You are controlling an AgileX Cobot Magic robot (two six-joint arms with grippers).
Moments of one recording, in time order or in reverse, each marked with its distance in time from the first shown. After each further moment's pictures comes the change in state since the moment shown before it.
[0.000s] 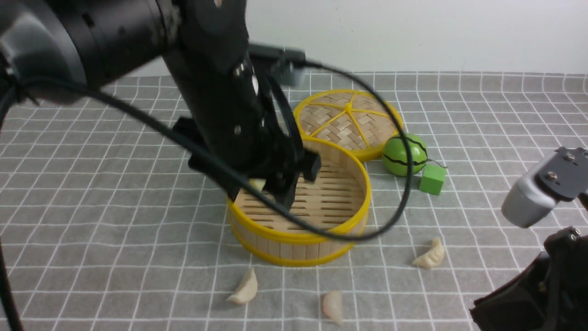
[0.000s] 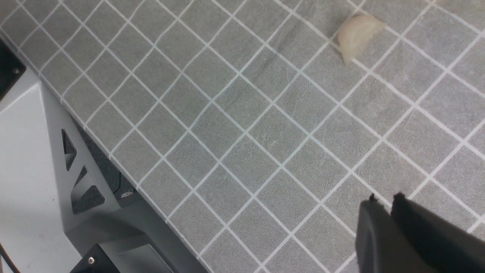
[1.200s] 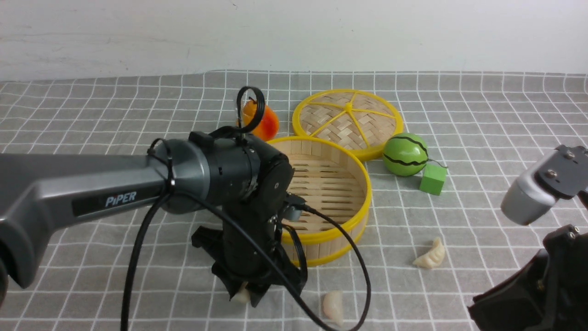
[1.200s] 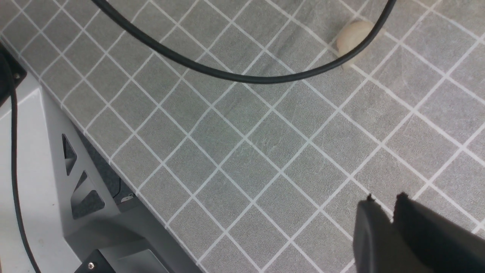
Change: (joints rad) right arm 0.000 0.000 0.000 0.004 -0.011 0.000; left arm -0.006 0.268 0.190 0.068 -0.208 -0.052
